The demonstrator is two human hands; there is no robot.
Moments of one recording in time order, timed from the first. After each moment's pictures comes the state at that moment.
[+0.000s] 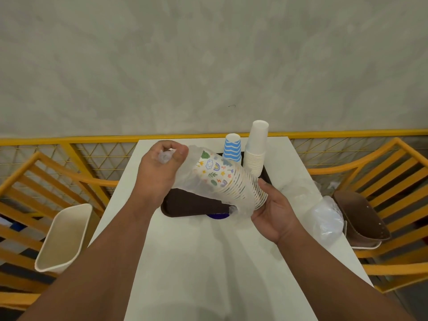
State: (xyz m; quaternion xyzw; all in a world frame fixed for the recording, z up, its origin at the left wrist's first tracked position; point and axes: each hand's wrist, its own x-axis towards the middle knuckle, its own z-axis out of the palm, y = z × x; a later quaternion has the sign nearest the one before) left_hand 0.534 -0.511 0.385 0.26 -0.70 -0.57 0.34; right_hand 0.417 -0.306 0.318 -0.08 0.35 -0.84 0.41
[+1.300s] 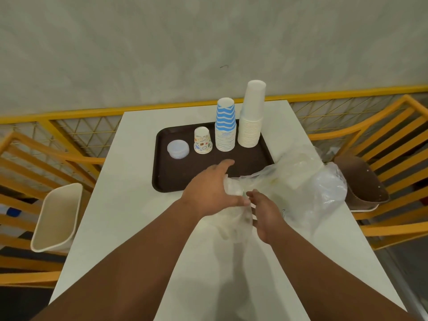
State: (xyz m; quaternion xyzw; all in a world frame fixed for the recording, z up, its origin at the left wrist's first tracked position) left_hand 0.494 -0.431 0.303 0.16 -0.94 -0.31 -0.02; right_hand 0.425 -0.294 0.215 0.11 0.67 -0.63 0.37
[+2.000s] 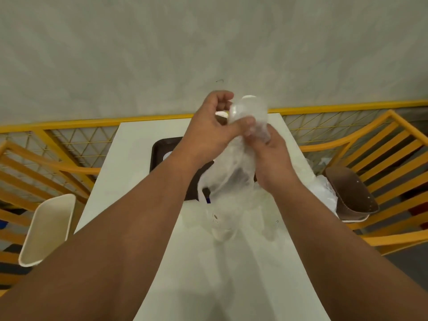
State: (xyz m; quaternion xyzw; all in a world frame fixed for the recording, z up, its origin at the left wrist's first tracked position) left_hand 0.440 -0.448 0.406 0.09 -0.77 -0.59 0.21; right_hand 0.377 -0.326 0.360 -0.19 0.60 -0.76 0.15
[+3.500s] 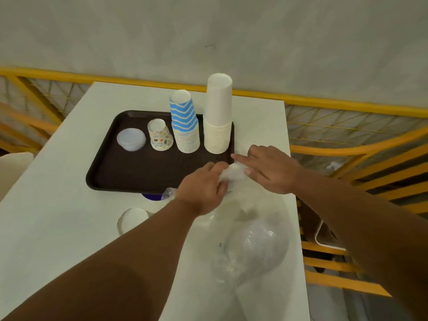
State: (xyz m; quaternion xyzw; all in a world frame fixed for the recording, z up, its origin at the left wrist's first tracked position) left_hand 0.326 -0.362 0.231 0.20 -0.95 -0.24 0.05; right_hand 0.123 -0.241 0.232 -0.71 0.71 -0.05 0.02
